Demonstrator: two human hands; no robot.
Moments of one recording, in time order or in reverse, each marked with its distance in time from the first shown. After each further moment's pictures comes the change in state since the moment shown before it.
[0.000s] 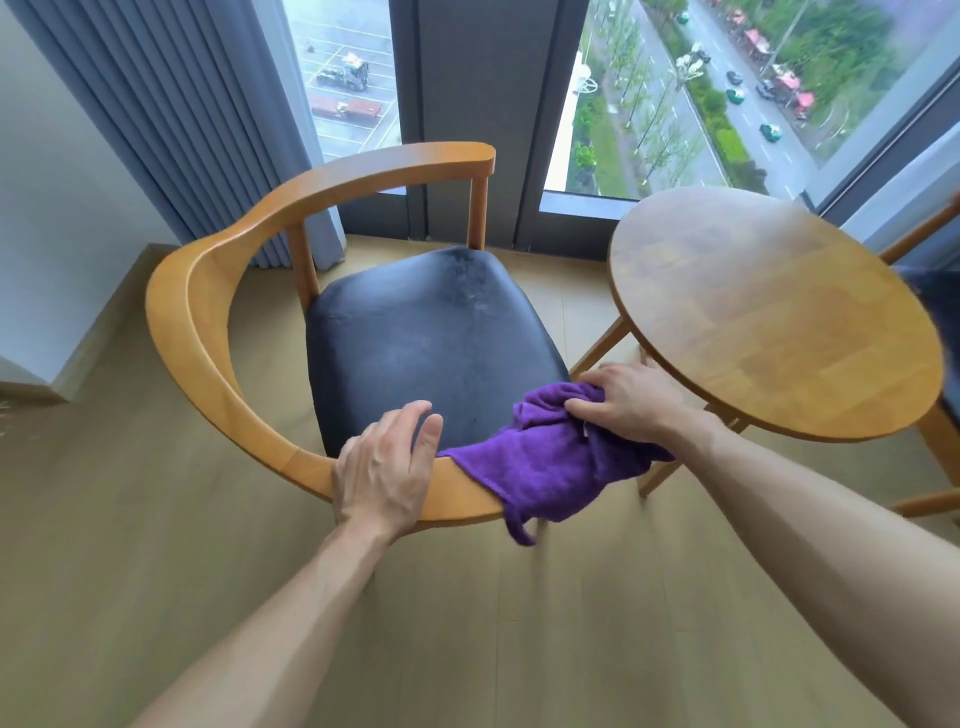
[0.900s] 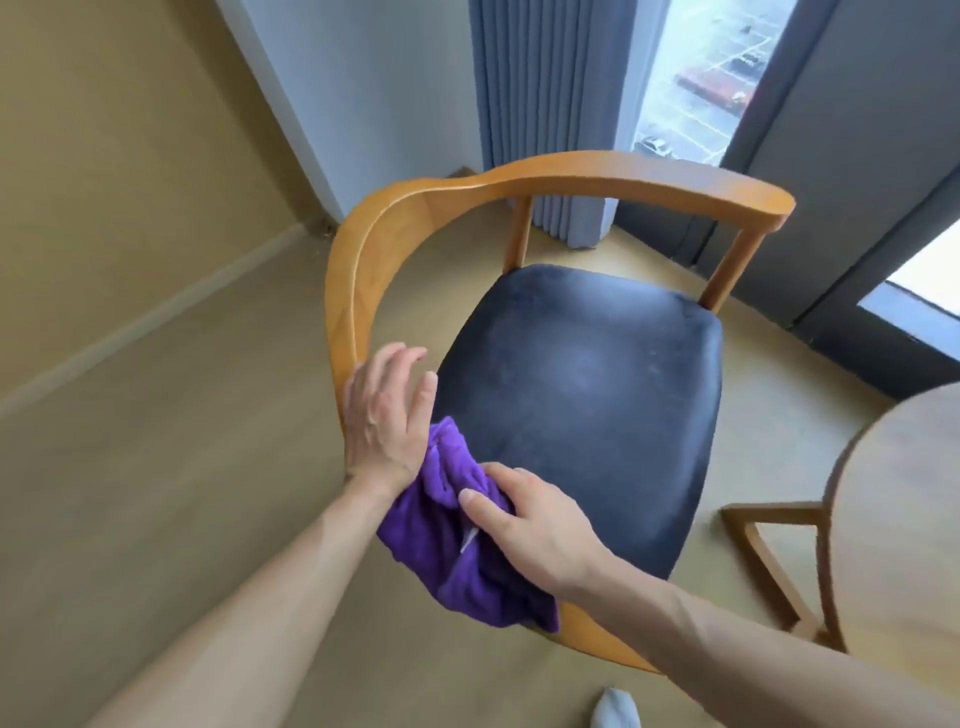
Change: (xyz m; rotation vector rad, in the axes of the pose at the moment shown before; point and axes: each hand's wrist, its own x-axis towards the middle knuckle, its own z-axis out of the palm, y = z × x) left_hand 0.031 0.029 0.017 0.083 0.647 -0.512; right_hand 0.037 -0.072 0.011 0.489 -0.539 -0.592
